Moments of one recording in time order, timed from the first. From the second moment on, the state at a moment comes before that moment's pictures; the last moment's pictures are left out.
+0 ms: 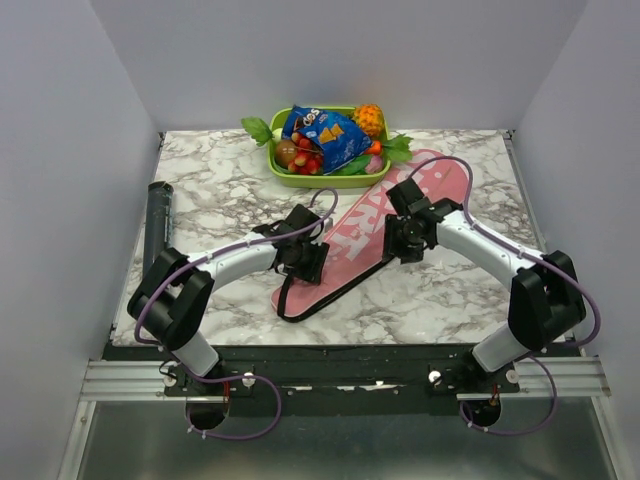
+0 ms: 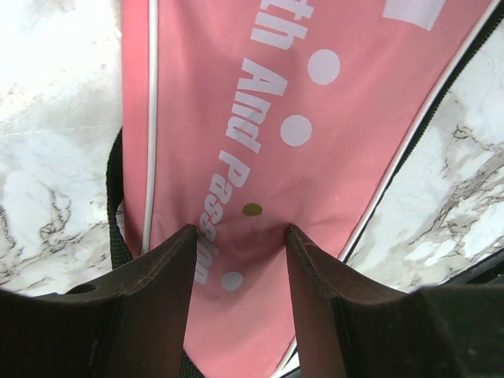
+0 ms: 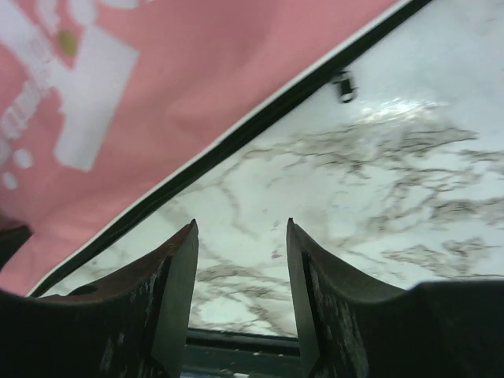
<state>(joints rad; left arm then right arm) -0.67 1.61 0.96 -0.44 0.15 -0.27 0.54 1.56 1.13 -0.76 0.04 0.60</state>
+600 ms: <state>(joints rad) -0.50 1.66 1.01 -0.47 0.13 -0.29 0.40 1.77 1.20 -0.76 0.14 0.37</state>
